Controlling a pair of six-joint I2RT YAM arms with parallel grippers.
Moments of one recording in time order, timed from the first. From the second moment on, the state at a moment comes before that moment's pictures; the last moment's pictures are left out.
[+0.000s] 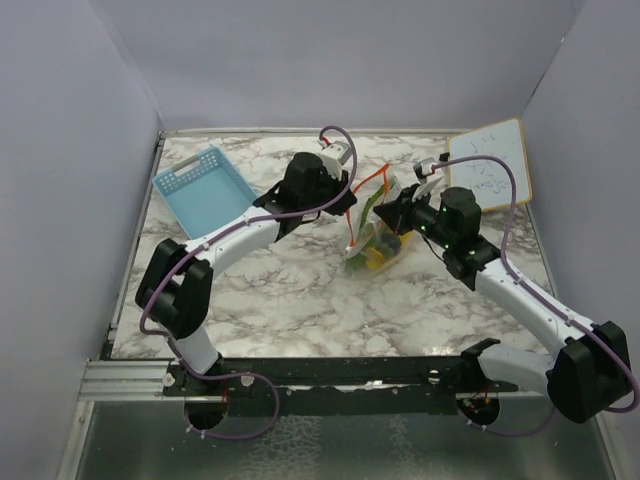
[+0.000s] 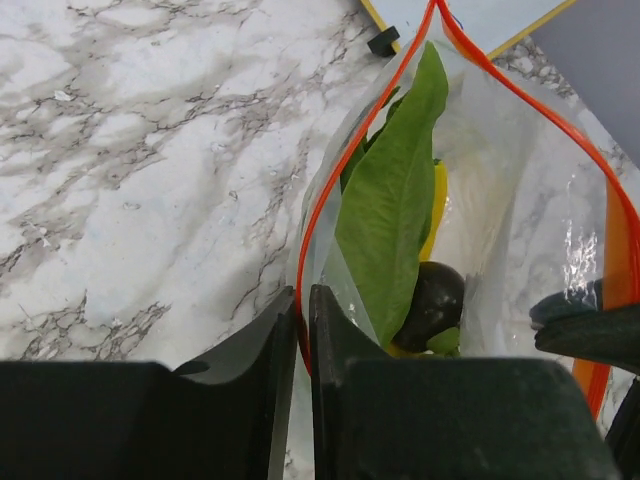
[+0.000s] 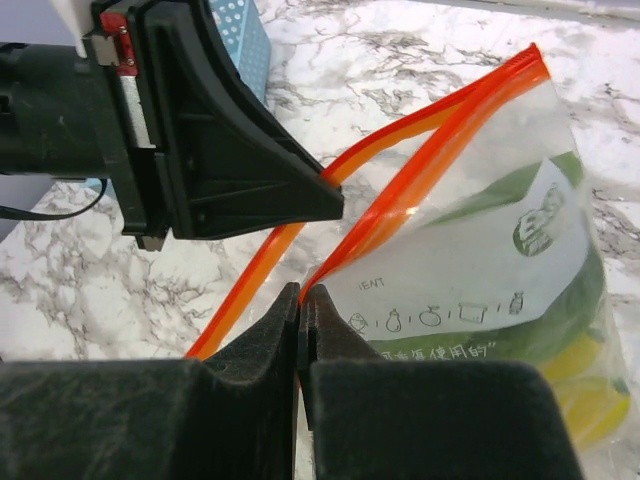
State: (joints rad) left arm -0.63 1.66 1.23 0.05 0.27 -0.28; right arm 0.45 1.14 0.76 0.19 -0.28 0.26
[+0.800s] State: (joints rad) left arm -0.66 1.81 1.45 0.00 0.15 -0.22; right arm 0.47 1.38 0.71 0.51 -0.56 0.43
